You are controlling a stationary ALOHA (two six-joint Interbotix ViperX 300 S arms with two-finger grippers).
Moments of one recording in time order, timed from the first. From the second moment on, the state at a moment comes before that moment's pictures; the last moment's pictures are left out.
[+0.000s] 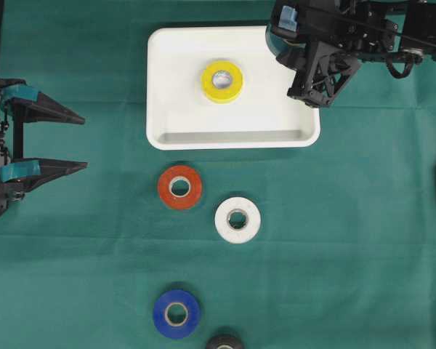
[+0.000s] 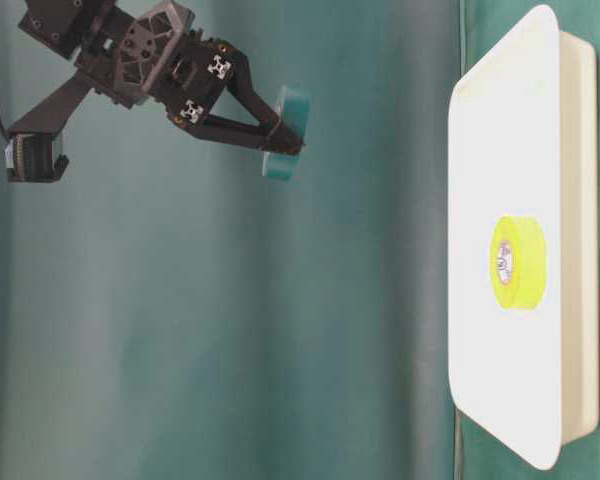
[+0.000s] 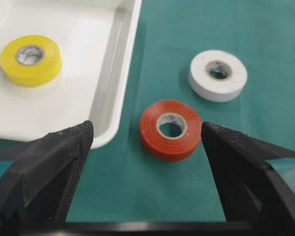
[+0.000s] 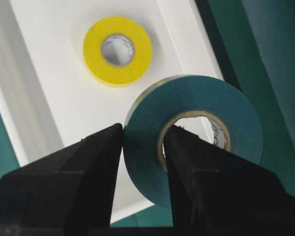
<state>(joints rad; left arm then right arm) 0.10 -0.98 1.21 0.01 0.11 -0.08 -0.30 -0.19 0.40 -0.25 0.70 0.29</state>
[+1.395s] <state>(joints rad) 0.10 -0.98 1.21 0.01 0.11 -0.08 -0.32 0.15 0.49 -0.24 0.43 0.29</state>
